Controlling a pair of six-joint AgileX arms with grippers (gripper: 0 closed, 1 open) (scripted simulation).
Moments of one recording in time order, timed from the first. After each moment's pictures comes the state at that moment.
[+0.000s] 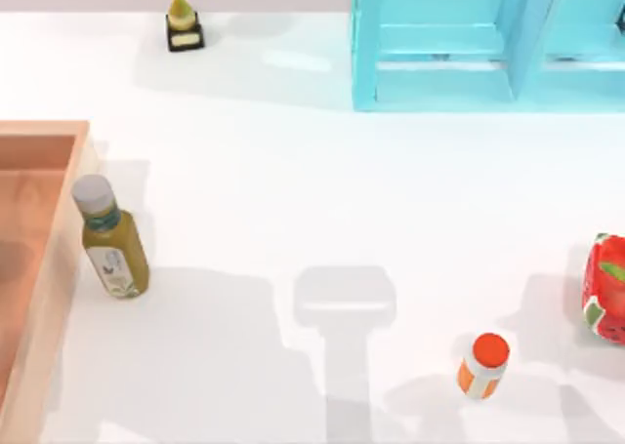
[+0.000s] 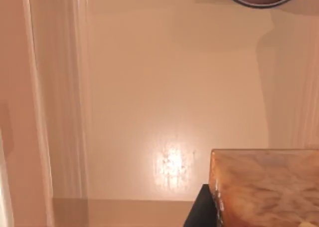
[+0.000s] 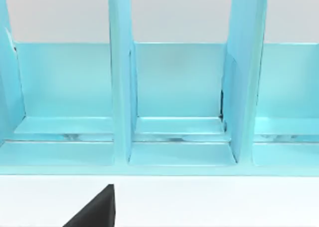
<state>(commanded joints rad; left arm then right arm) 0.30 1.54 1.29 -1.20 -0.01 0.33 0.00 0.00 0.00 0.00 0.00 0.00</state>
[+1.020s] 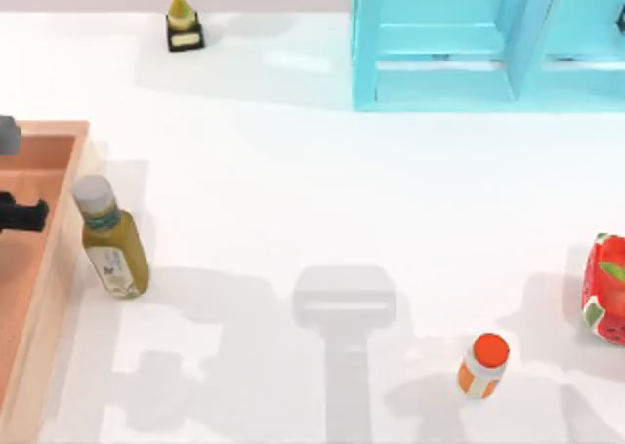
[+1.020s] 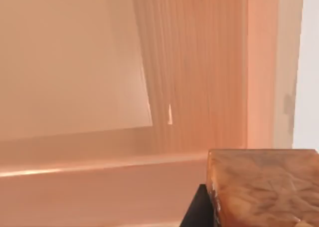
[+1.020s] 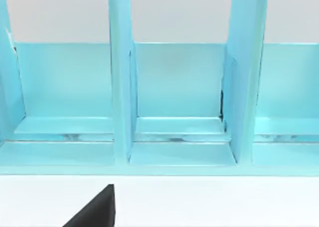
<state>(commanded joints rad) -0.03 1.55 1.26 -1.38 -0.01 0.11 0.00 0.00 0.00 0.00 0.00 0.00</state>
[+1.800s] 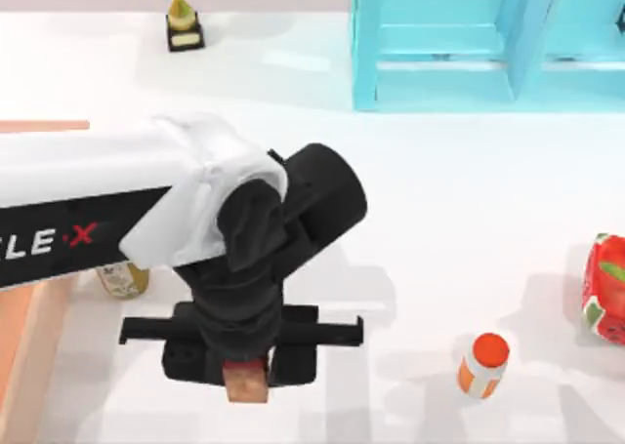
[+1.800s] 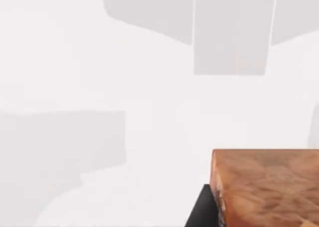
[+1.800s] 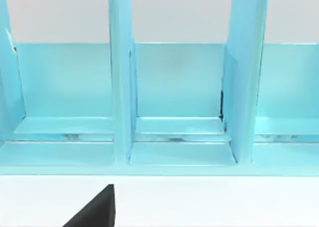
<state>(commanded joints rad) -0.85 1.69 1.12 -1.01 -0.01 -0.80 0.00 0.00 0.00 0.00 0.00 0.00</state>
